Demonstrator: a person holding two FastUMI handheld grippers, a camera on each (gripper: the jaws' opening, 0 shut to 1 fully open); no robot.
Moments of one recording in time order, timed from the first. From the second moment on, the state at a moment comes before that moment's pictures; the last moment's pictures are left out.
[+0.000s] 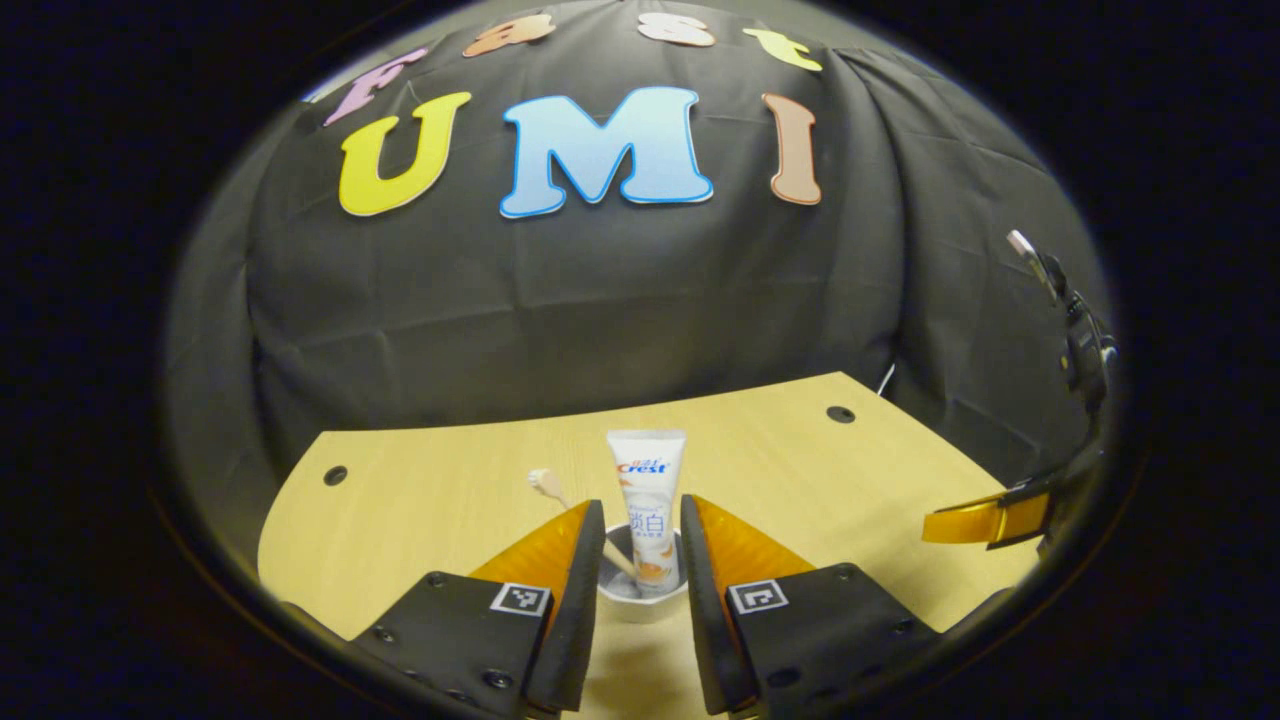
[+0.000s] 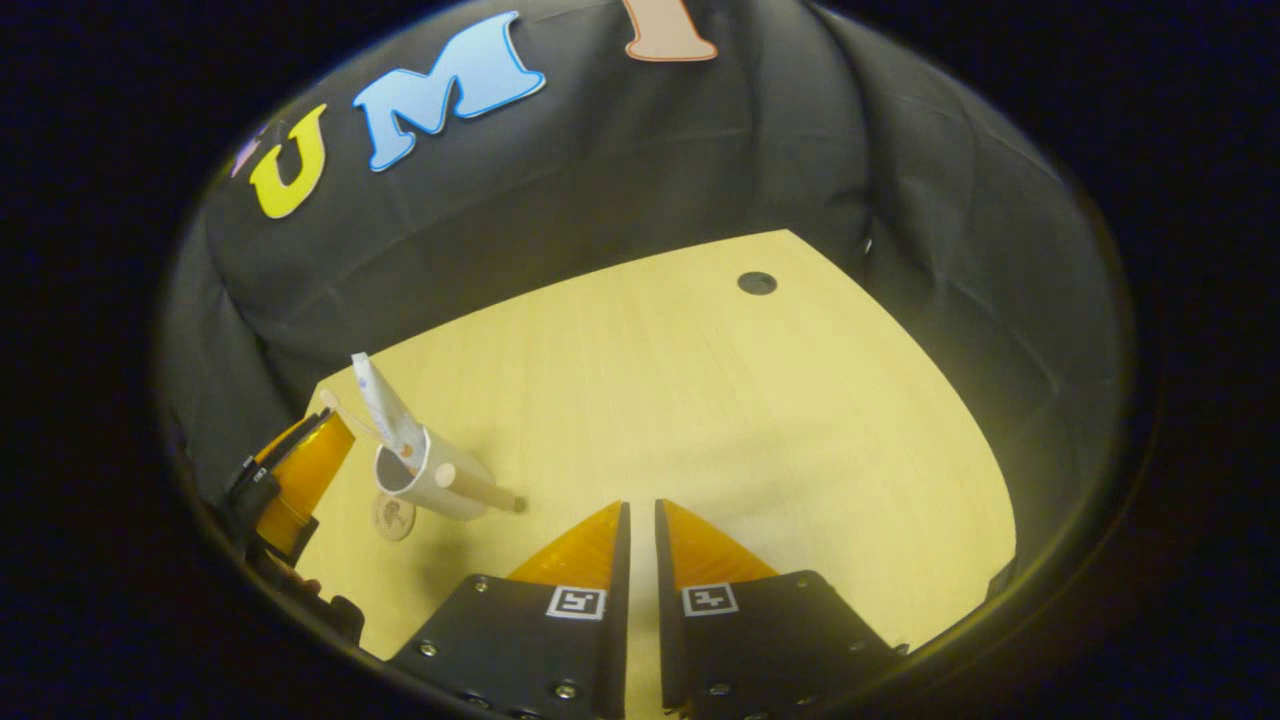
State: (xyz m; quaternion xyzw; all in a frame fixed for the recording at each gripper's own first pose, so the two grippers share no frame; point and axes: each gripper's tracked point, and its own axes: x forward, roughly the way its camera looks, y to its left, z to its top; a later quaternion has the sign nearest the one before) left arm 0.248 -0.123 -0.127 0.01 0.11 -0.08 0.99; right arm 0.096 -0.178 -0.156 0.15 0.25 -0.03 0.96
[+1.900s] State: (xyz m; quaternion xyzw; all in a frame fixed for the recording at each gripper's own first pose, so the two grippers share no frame) left arm 0.098 0.041 -0.234 -0.07 0.24 0.07 0.97; right arm 0.143 -0.122 -0.173 -0.28 0.37 0.26 0.85
